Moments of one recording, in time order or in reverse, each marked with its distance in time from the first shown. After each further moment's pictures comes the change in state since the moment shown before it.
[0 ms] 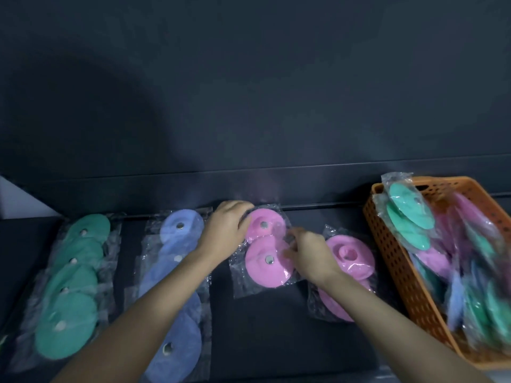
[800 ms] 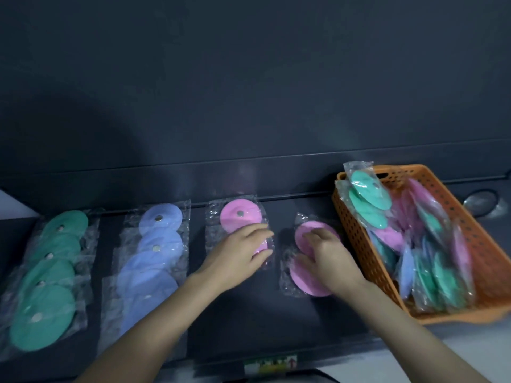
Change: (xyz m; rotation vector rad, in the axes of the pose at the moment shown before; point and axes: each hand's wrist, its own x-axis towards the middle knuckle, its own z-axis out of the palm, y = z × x) left_hand -0.054 0.075 0.016 0.034 -0.294 0.152; right_hand -0.060 0.060 -0.038 -0.309 0.077 -0.069
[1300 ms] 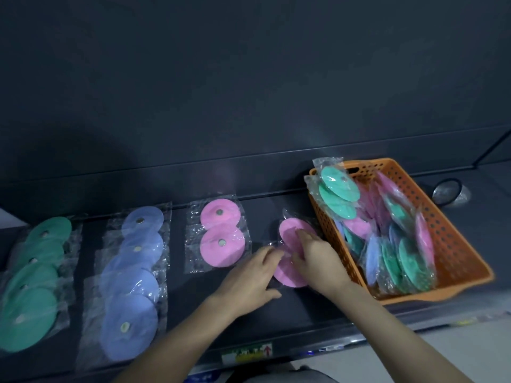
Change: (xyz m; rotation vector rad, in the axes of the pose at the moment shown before) left_hand -0.009 0.056 0.059 0.092 -0.189 0.058; right_hand -0.026 0.018 -0.010 0.129 0.044 0.024
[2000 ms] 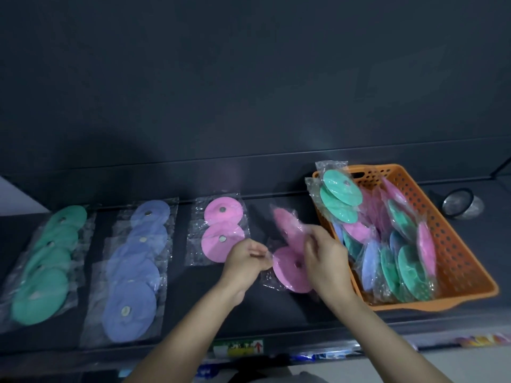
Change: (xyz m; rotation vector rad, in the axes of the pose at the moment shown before) left_hand 0.012 0.024 -0.011 -1.125 0.320 -0.710; right_hand -0.020 -0.002 -0.017 0.440 0.378 -0.070
